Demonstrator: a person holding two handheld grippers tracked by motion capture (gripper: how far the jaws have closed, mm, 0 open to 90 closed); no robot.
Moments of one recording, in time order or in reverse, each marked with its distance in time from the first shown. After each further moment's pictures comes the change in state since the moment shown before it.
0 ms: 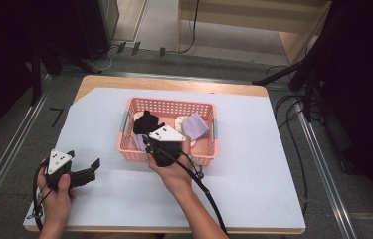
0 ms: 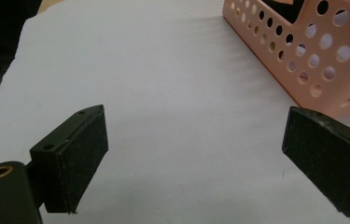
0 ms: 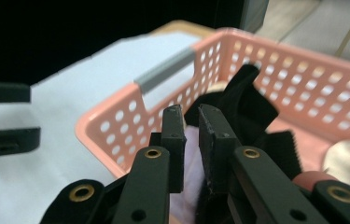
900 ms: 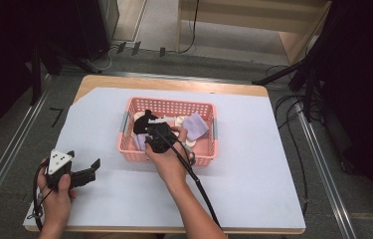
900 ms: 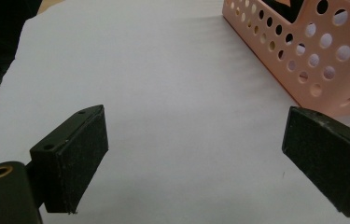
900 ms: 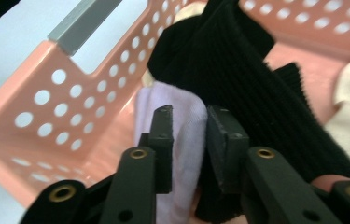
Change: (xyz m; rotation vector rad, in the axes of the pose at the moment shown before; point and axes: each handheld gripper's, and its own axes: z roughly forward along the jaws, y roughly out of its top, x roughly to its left) left arm -0.001 0.000 0.000 0.000 0.004 0.005; right arm -0.017 0.011 0.042 0.323 -0.087 0.205
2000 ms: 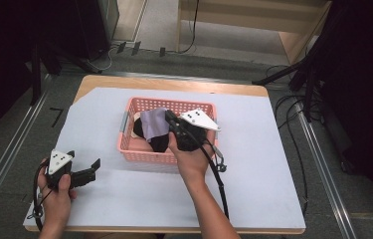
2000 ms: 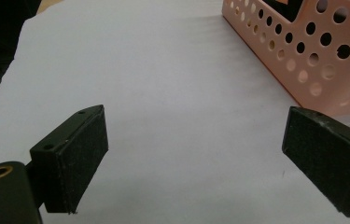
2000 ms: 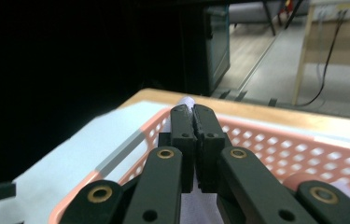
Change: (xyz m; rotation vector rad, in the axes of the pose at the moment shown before) left arm 0.000 0.000 0.001 -0.005 -0.001 -0.003; right arm -0.034 0.003 -0.095 -0.573 0.052 -0.022
